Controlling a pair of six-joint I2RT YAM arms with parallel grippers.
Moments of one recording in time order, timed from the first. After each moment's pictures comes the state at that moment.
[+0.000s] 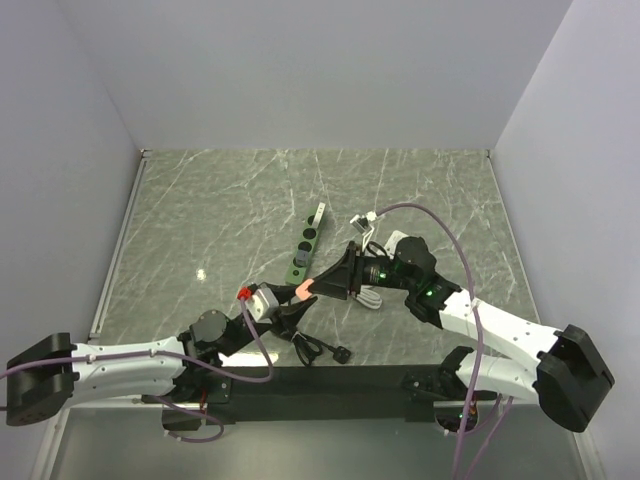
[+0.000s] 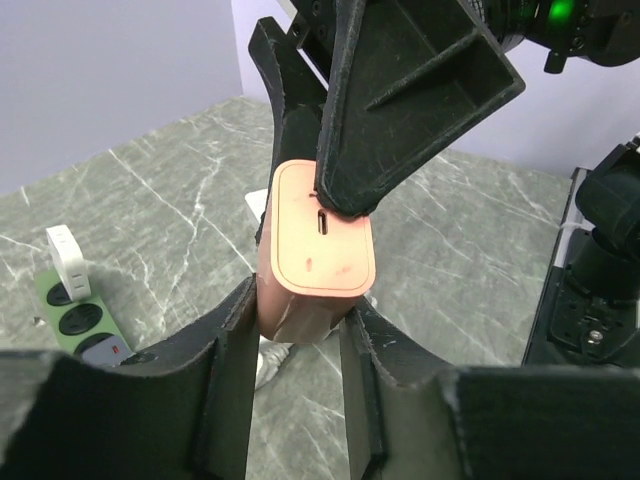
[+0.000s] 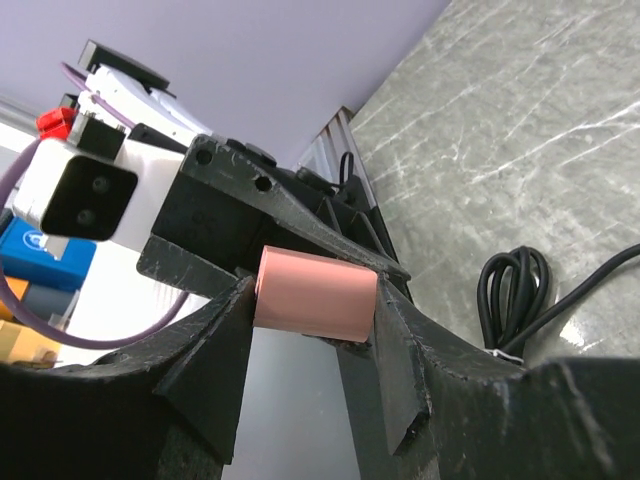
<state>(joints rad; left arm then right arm) -1.19 0.83 0.14 0.91 -0.19 0.03 0.74 1.07 0.55 0.47 -0.67 0.85</state>
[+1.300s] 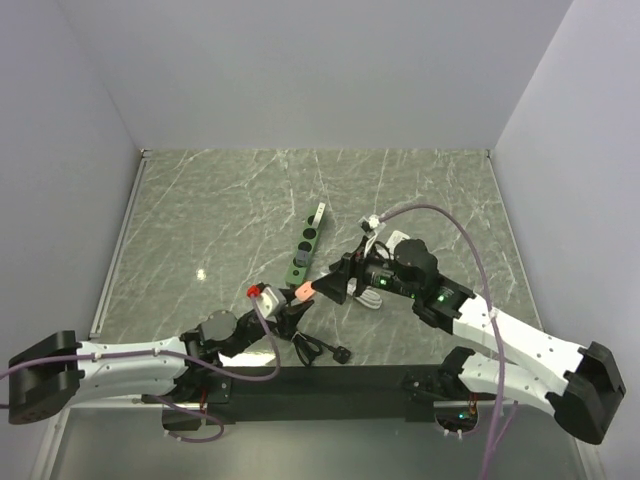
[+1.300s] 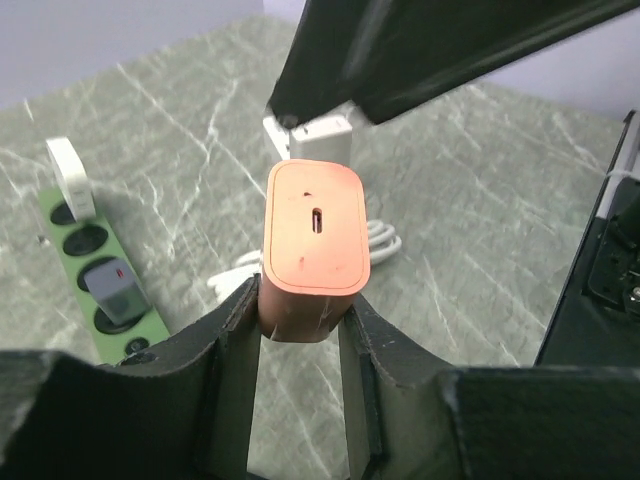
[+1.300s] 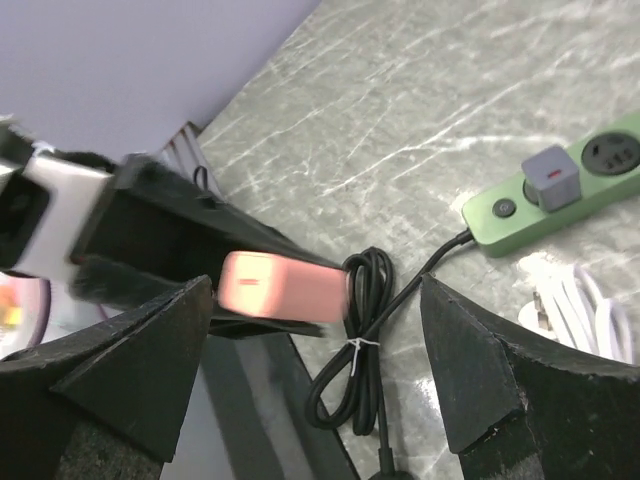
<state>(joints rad) -1.19 0.85 0.11 0.84 -0.25 0.00 0.79 0.97 0.62 0.14 -0.36 0.53</state>
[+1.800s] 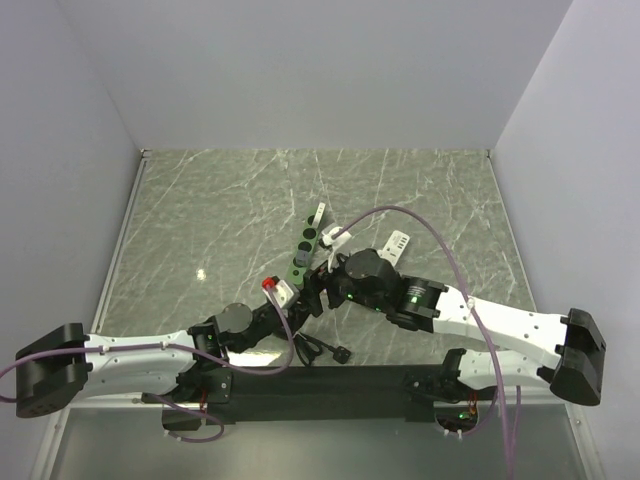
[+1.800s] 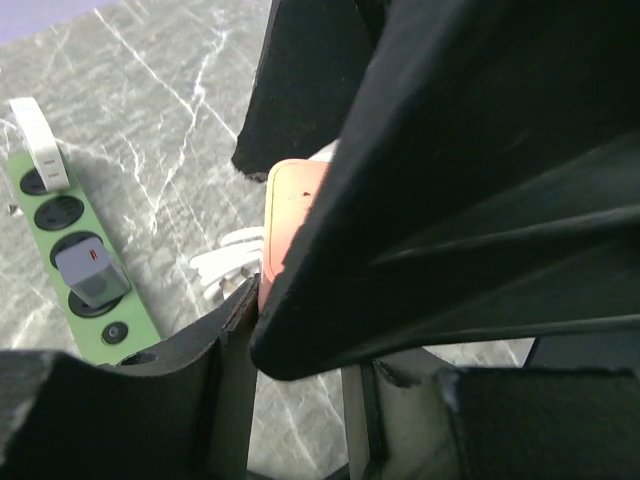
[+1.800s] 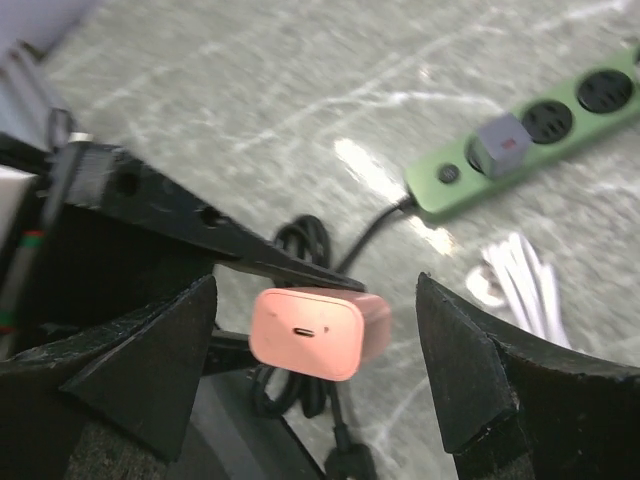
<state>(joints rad) -1.18 0.95 0.22 0.71 -0.26 -0.07 1.09 1.12 0.83 -0.13 0.09 0.35</state>
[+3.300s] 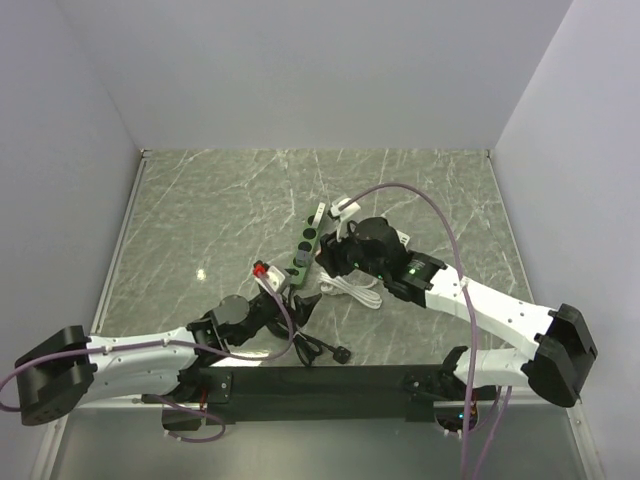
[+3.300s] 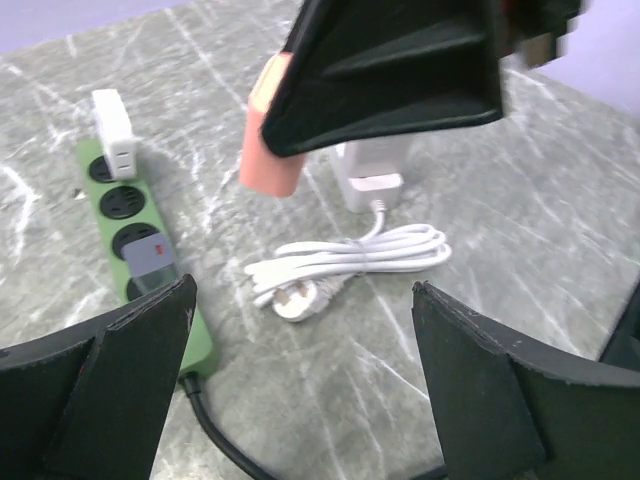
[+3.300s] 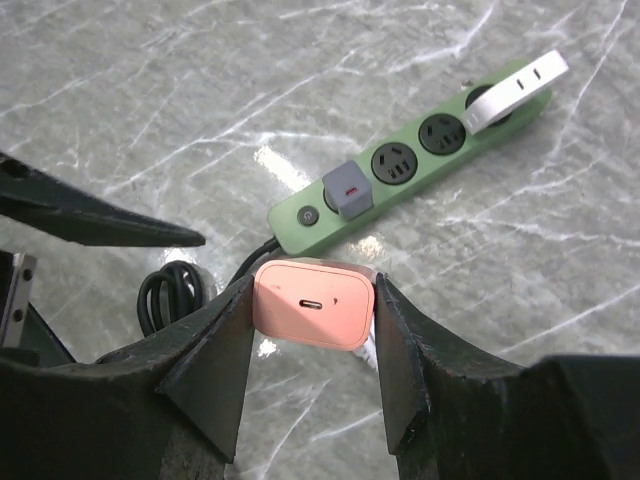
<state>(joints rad) -1.10 0.95 0.22 0.72 -0.29 -0.11 0.87 1.21 0.89 -0.13 0.05 0.17</state>
